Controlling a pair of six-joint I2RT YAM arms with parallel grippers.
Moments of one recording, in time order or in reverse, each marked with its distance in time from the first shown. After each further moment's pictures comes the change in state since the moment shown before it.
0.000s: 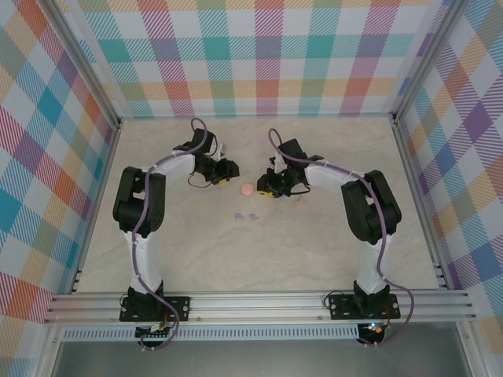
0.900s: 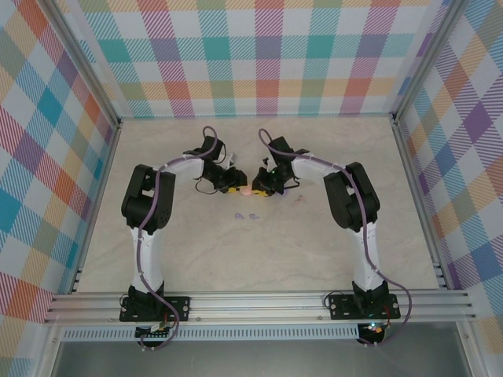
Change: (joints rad) left arm -0.048 0.055 -0.019 0.003 0.091 0.000; right arm 0.015 0.206 0.227 -0.145 0.045 0.013
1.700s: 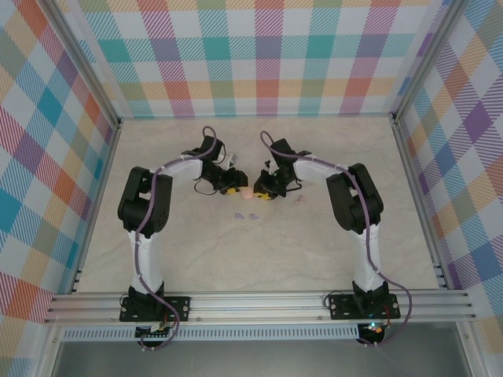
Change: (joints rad) left arm 0.006 -0.053 -0.011 -0.033 0.018 0.016; right arm 0.002 -0.046 -0.071 -0.004 -0.002 0.006
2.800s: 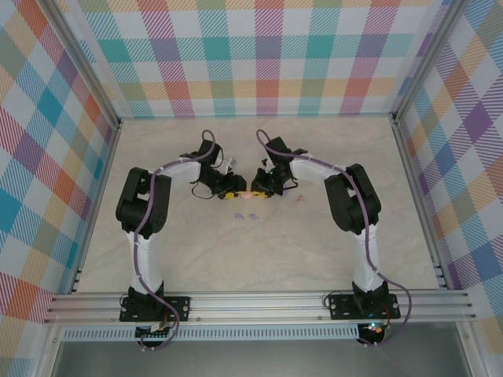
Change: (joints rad) left arm 0.007 -0.019 -0.074 0.003 0.040 0.028; right arm 0.025 0.012 0.061 -0.034 0.051 0.021
